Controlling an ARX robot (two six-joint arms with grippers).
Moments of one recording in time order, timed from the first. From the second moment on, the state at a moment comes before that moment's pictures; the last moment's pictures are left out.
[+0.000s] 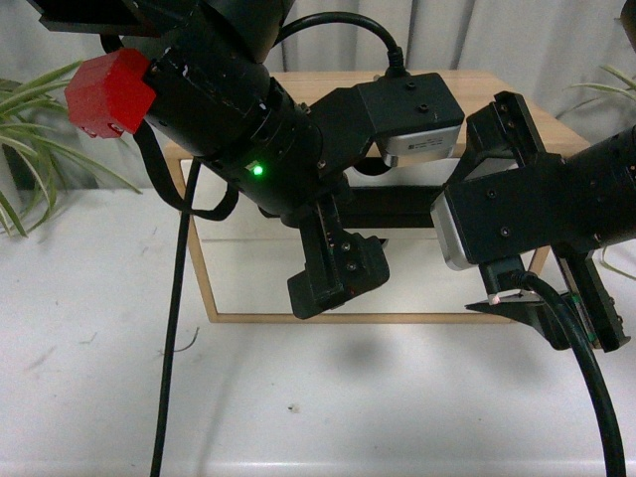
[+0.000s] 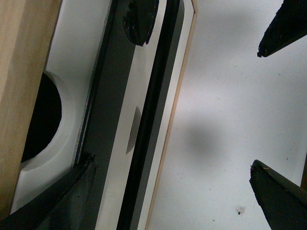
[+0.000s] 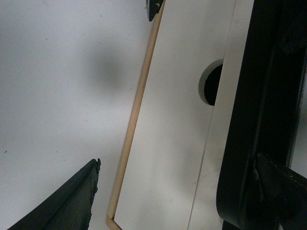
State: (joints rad) left arm -0.46 1.93 1.35 -0.30 0.24 0.93; right arm 0.20 1.85 1.10 -0.13 -0.46 -1.69
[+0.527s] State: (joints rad) left arm -0.47 1.97 1.30 -0.24 0.25 0.92; right arm 0.22 1.89 1.05 -0.03 -0.44 -1.66
